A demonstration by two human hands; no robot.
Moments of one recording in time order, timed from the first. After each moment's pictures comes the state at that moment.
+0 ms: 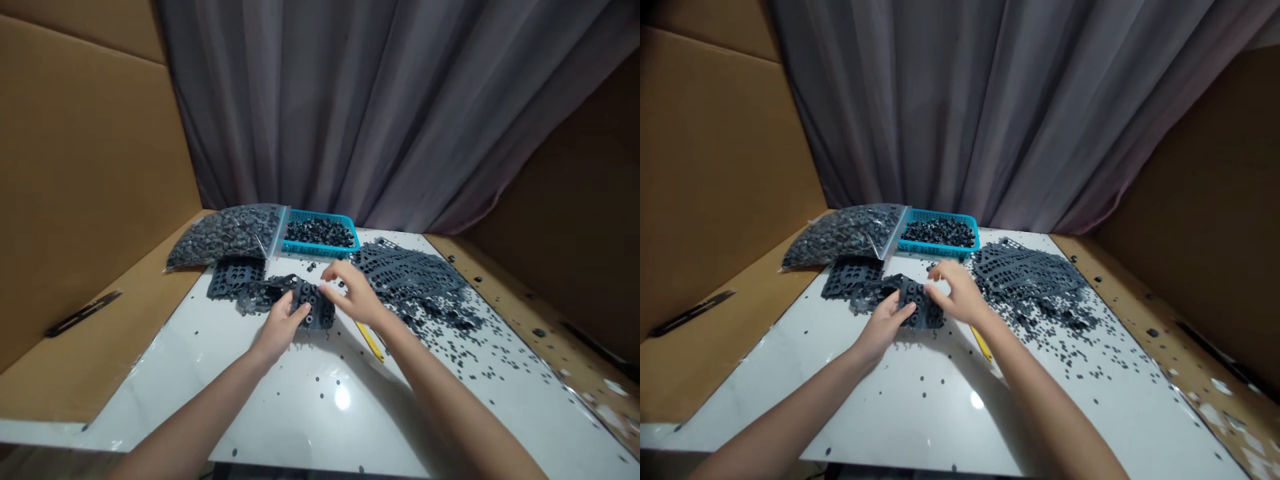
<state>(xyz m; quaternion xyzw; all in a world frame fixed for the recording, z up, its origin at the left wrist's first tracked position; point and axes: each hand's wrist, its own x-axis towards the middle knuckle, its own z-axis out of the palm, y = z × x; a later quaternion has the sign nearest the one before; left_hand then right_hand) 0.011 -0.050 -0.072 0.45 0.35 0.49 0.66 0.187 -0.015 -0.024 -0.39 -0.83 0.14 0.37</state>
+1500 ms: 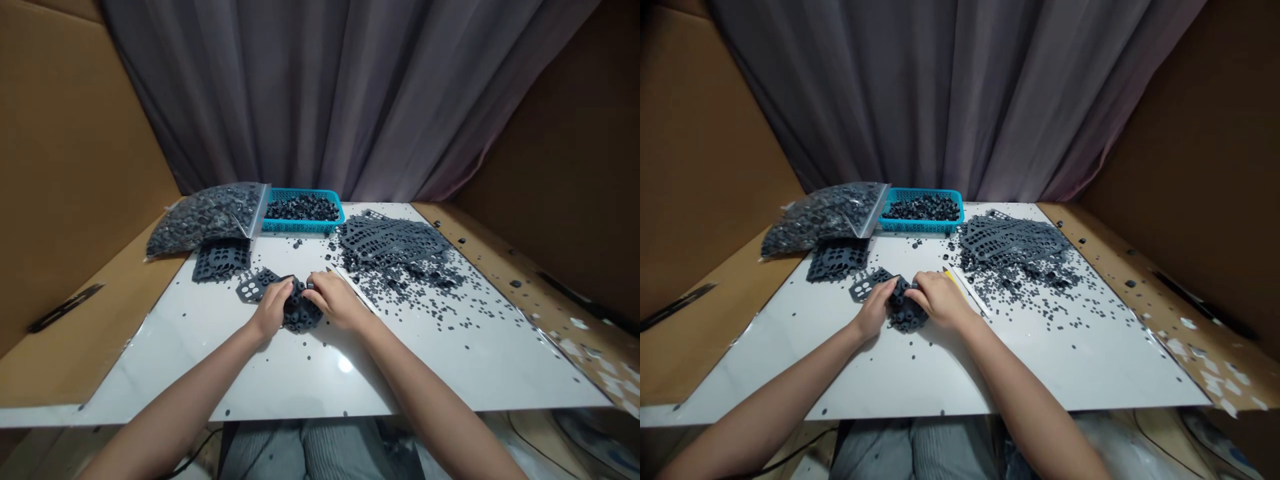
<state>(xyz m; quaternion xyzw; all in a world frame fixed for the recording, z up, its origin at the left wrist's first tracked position) 0.012 -0.052 -0.090 0.69 0.35 0.42 0.48 0.183 -0.069 -0.061 -0.46 -0.83 0.16 0.27</state>
